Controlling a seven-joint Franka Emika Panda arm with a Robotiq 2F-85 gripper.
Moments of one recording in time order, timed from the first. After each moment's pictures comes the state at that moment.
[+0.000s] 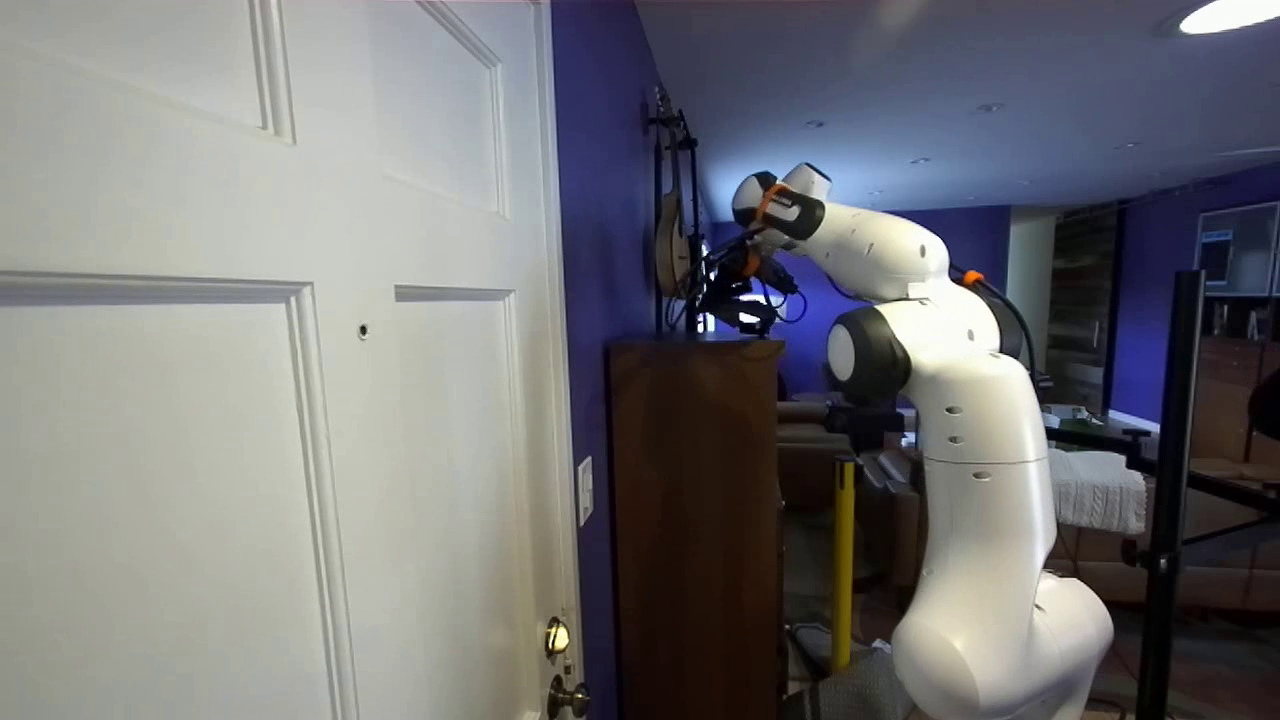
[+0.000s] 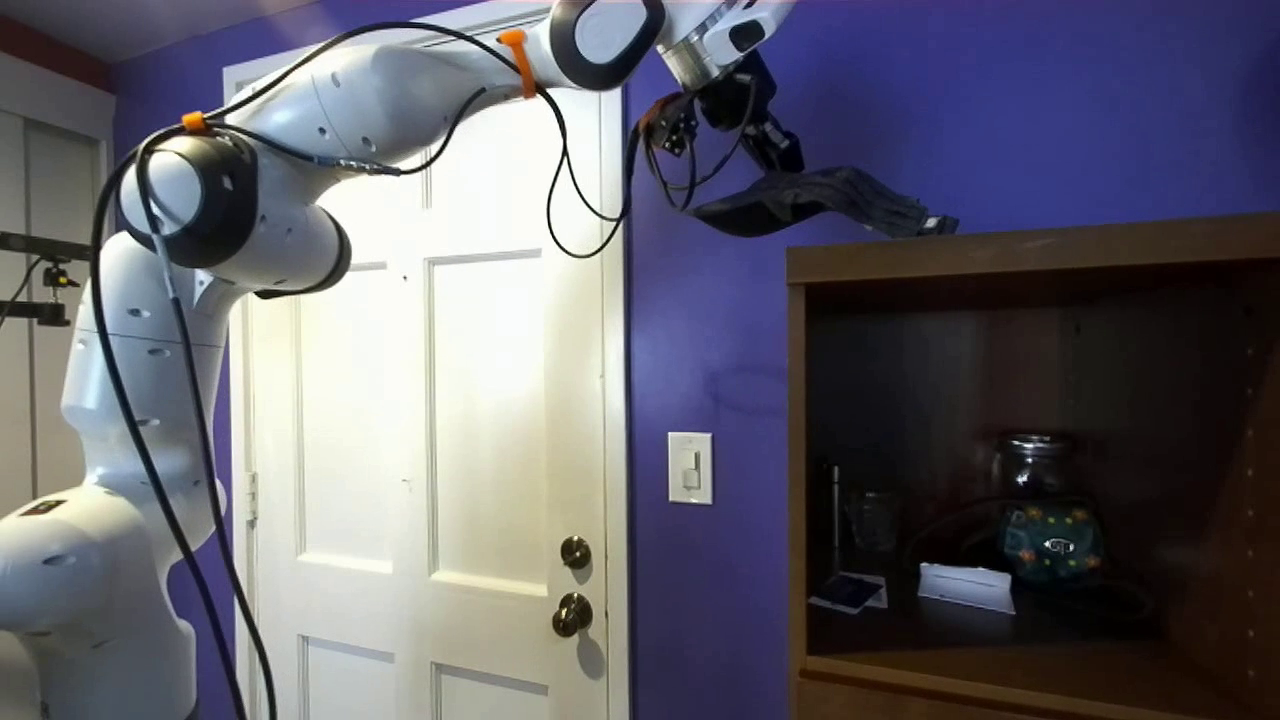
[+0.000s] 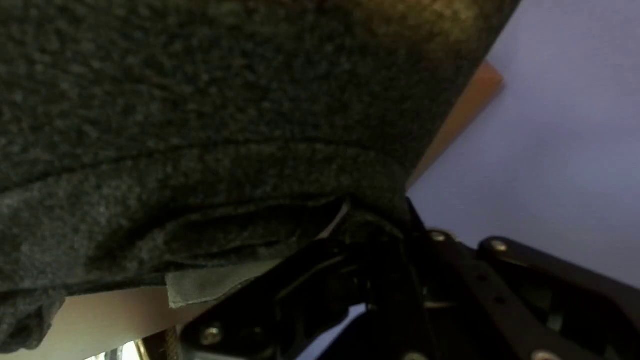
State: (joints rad) arm -0.70 0.15 -0.32 -1.13 0.56 1.97 0.01
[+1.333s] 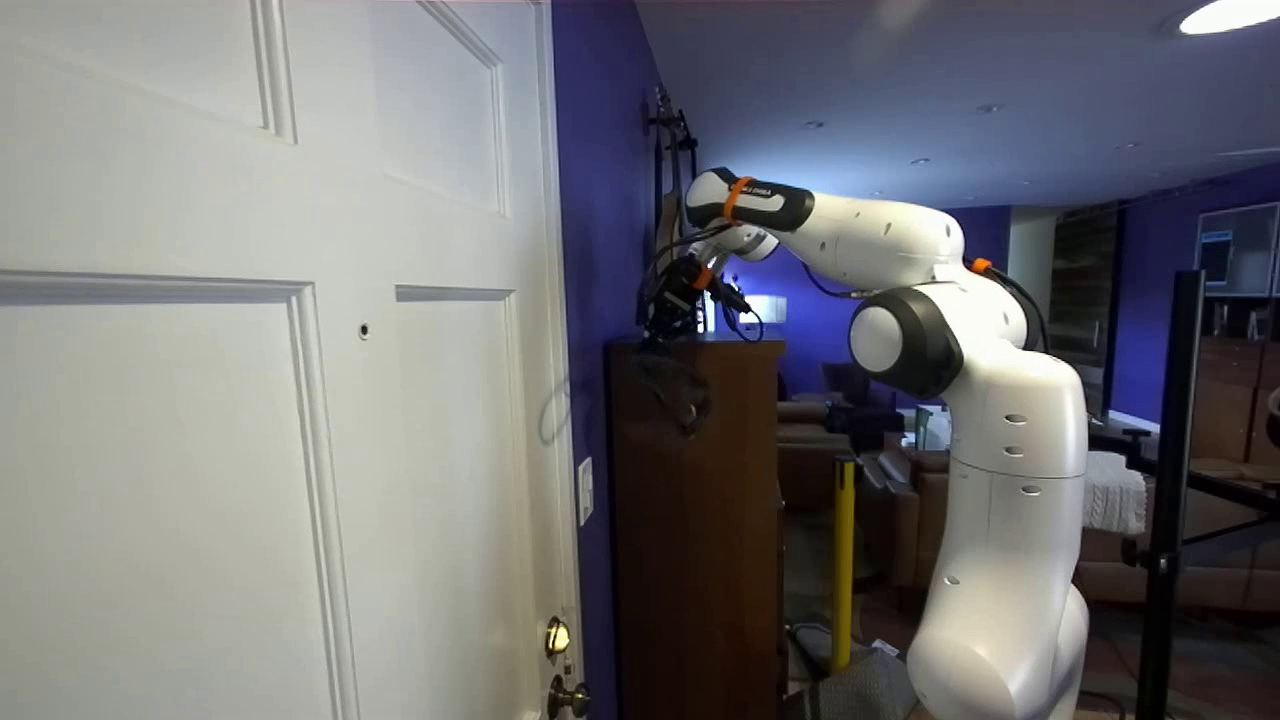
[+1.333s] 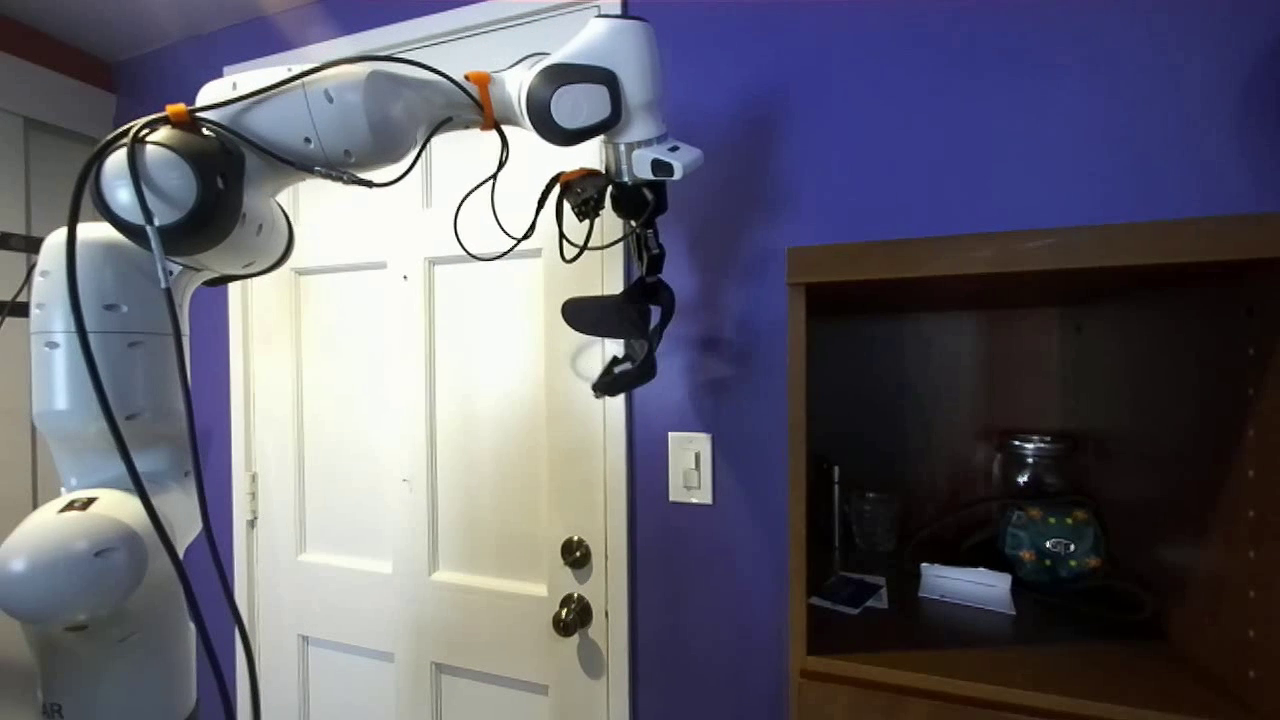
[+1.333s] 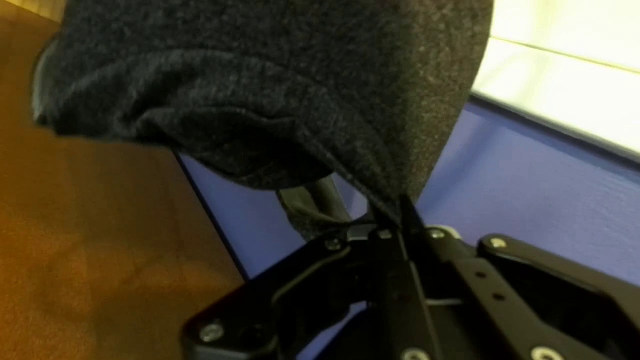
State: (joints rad) arm -0.48 -0.01 -0.24 -1.36 0.51 1.65 0.13
